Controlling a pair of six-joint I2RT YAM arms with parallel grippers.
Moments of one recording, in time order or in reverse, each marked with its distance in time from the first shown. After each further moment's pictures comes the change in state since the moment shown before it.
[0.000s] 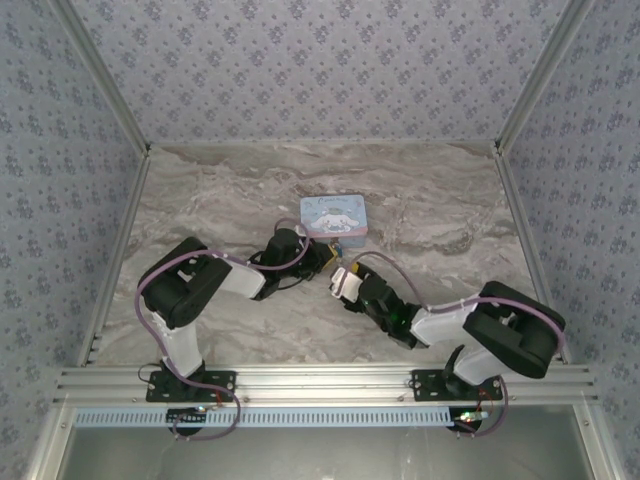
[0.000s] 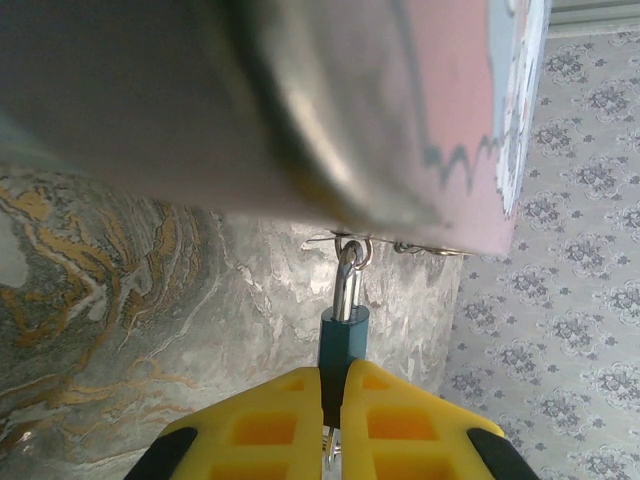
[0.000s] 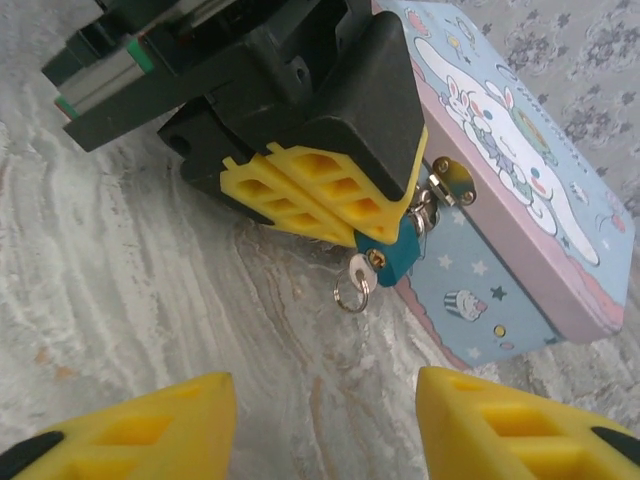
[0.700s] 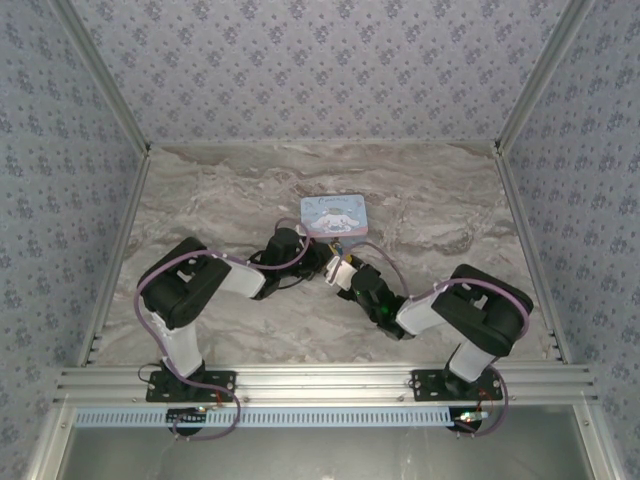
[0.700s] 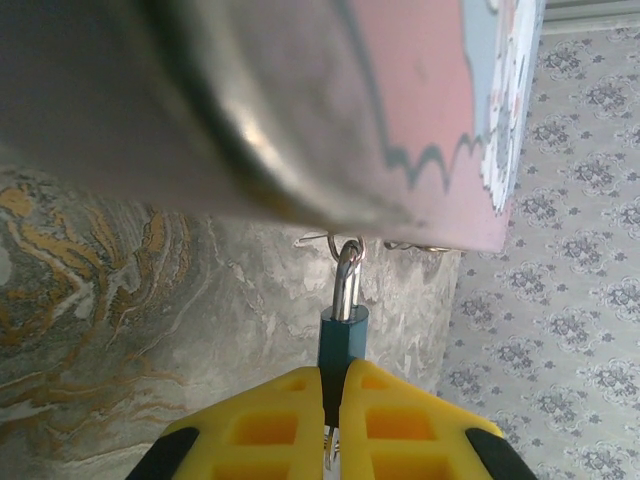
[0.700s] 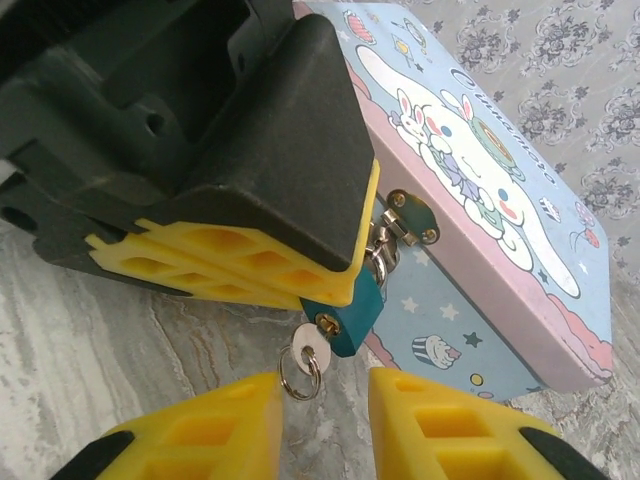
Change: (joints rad) left arm 0.000 -0.005 0.006 -0.008 0.008 0.000; right arm -0.042 0.178 0.080 0.149 0.045 -0.006
